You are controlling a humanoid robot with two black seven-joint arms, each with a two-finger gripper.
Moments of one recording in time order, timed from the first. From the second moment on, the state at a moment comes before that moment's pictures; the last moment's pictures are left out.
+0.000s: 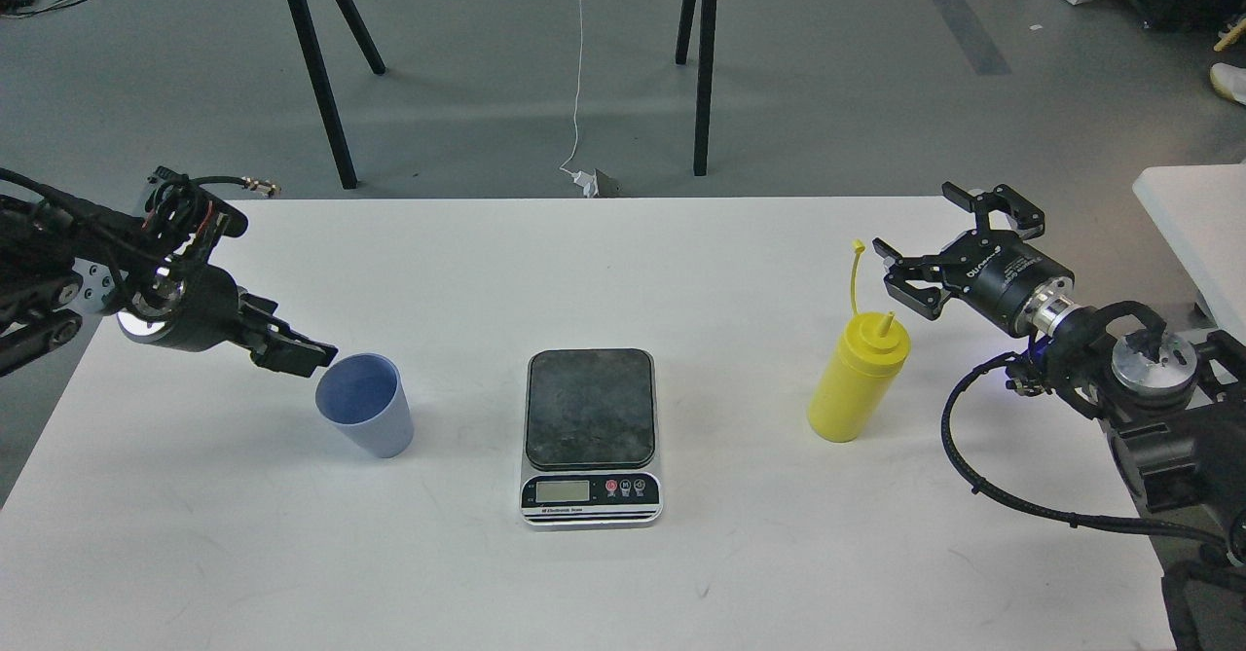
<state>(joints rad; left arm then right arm) -1.11 0.81 0.04 -1.04 1.86 -0.49 -0.49 0.65 -0.32 0.98 0.49 0.45 0.49 -0.43</state>
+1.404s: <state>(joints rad) -1.02 0.76 0.03 -1.04 1.83 -0.49 -0.49 0.64 -0.32 0.98 0.47 0.45 0.49 -0.43</state>
